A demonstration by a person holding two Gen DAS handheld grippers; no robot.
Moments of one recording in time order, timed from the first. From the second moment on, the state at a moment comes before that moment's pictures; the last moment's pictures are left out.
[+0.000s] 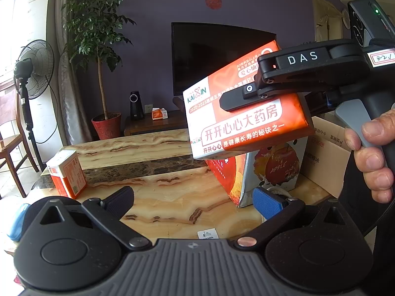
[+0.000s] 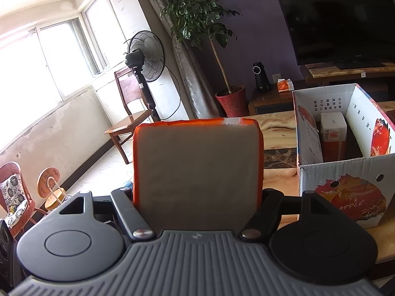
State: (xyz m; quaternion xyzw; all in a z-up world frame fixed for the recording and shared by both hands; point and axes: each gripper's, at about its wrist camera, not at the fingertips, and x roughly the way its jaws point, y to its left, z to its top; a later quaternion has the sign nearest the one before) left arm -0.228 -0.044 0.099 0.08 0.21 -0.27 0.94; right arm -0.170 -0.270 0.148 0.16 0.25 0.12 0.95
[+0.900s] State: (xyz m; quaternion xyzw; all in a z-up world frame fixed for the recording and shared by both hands) left arm -0.227 -0.046 0.098 0.09 0.21 -0.27 0.94; right arm -0.172 -0.276 0.149 0.17 0.24 0.12 0.95
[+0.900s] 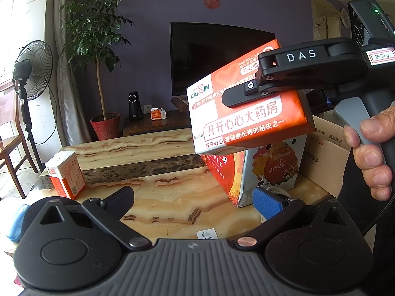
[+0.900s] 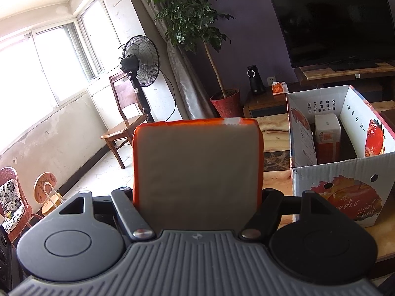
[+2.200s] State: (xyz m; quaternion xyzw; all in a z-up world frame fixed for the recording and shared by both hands) left arm -0.230 -0.049 0.098 0.09 0.21 -0.27 0.94; right arm -0.174 -0.268 0.149 0.15 0.24 0.13 0.95
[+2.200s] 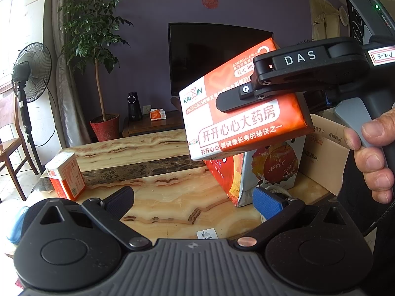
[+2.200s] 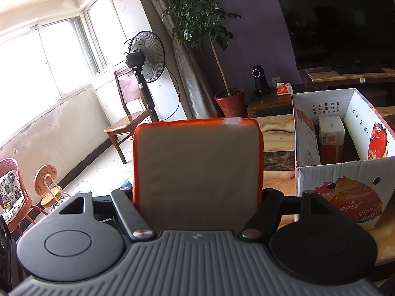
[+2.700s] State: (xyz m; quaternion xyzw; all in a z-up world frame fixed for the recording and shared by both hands) left arm -0.231 -0.049 0.098 0.09 0.20 -0.27 0.94; right arm -0.175 -0.265 0.148 0.14 0.24 0.13 0.95
